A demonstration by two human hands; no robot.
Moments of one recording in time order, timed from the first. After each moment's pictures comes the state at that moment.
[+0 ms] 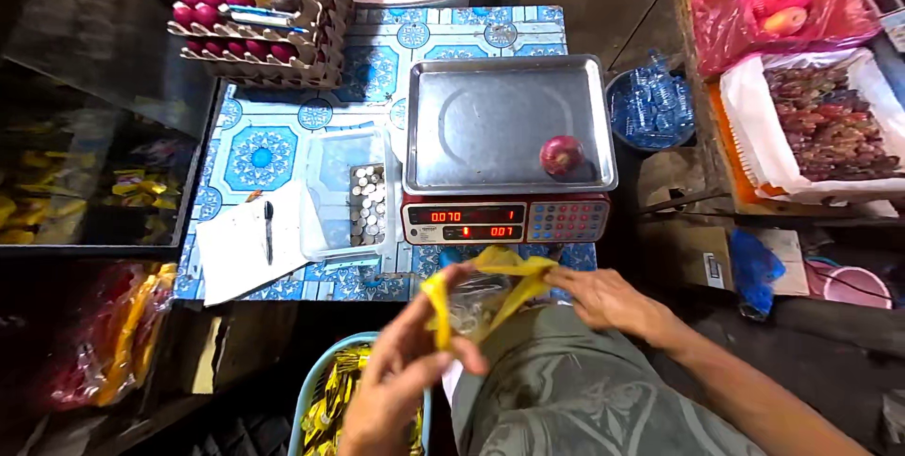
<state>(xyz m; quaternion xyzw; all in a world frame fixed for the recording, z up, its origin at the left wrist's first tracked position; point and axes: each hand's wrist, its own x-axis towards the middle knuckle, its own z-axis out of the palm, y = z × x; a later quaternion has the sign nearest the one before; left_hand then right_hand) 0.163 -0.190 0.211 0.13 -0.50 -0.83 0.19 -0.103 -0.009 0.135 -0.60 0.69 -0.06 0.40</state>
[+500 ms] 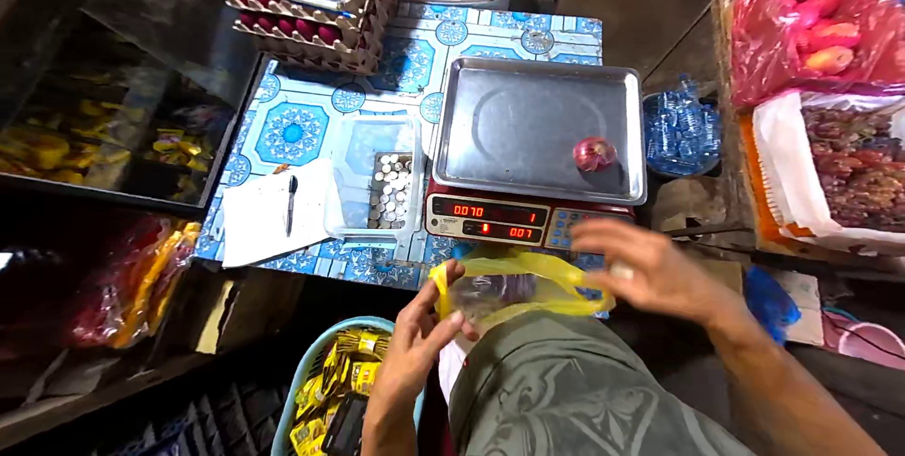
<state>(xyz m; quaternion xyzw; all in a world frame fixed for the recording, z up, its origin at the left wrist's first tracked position) 0.179 -0.182 0.173 0.28 -0.54 -0.76 0.23 -0.137 -0.044 0.202 -0.66 0.67 -0.29 0.19</state>
